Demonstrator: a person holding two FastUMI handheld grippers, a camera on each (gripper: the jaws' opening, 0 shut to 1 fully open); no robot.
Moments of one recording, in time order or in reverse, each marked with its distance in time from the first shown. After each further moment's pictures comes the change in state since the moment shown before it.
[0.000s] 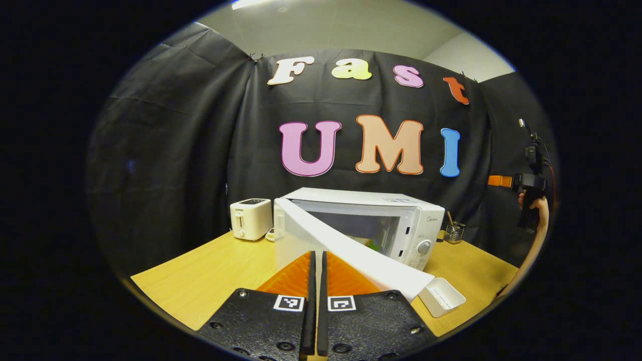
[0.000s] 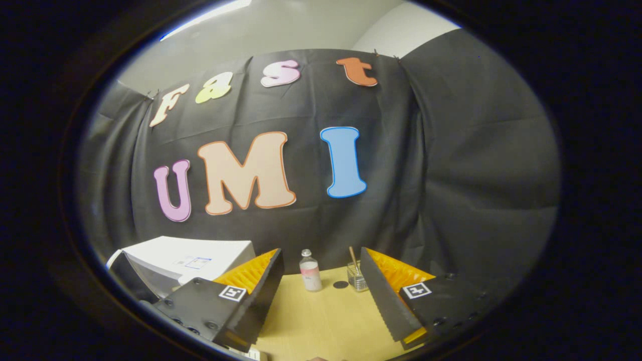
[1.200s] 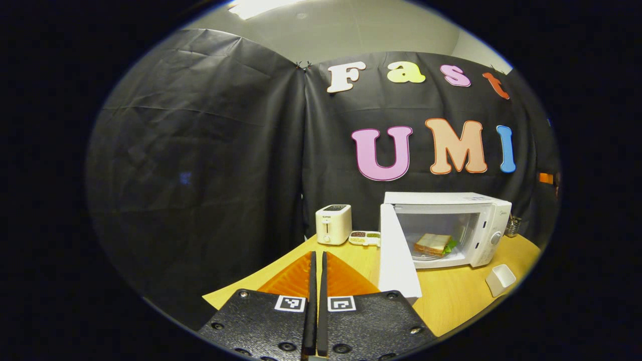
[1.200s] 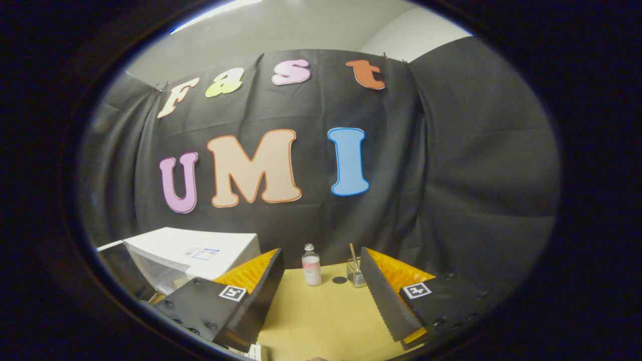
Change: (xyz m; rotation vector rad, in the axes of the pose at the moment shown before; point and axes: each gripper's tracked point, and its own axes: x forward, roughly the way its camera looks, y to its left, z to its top) left arm -0.069 0.169 0.028 0.059 -0.019 0.331; right arm -0.020 0.006 -0.004 -0.046 0.012 -0.032
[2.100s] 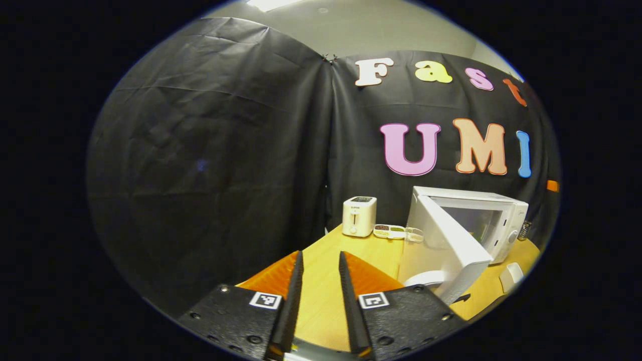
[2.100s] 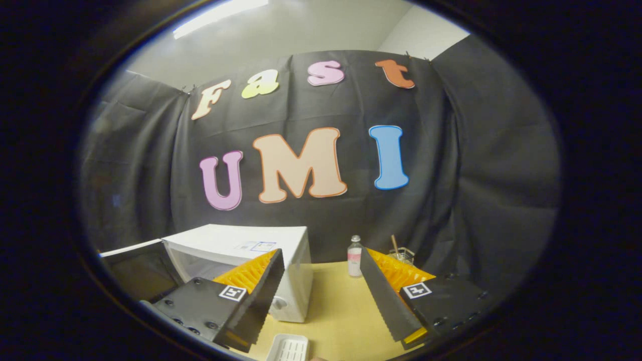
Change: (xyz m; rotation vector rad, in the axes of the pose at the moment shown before) left arm -0.009 0.077 -0.021 -0.054 0.024 0.089; right arm -0.043 0.081 -0.011 0.004 0.000 0.169
